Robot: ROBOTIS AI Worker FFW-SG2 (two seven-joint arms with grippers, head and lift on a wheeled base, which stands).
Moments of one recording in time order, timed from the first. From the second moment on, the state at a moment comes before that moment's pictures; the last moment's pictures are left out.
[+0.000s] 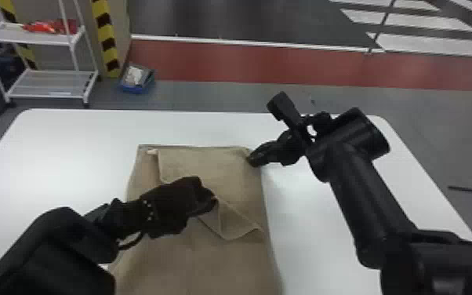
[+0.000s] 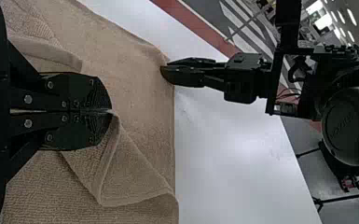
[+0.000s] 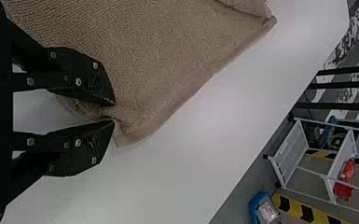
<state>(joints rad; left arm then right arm) -0.03 0.27 -0.47 -1.85 -0.56 0.37 -0.73 -0.71 0.00 -0.09 -0.77 0.80 0.33 1.06</state>
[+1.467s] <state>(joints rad) 0.06 0.19 0.06 -1.95 -0.42 0.46 -0.61 0.24 -0.08 -0.68 -2.04 0.16 0.80 1.05</state>
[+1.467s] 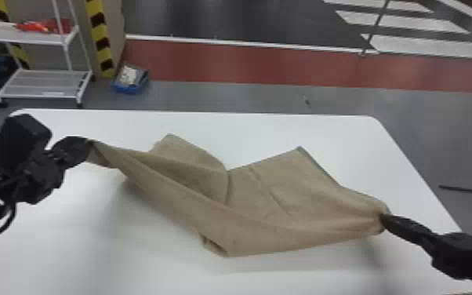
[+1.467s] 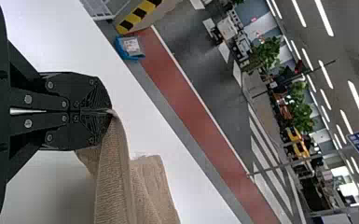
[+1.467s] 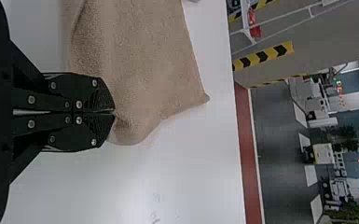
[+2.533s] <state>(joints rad) 0.11 0.19 0.12 -1.95 -0.41 0.46 -0.61 0.47 -0.20 -0.45 -2.34 0.86 0.75 1.28</state>
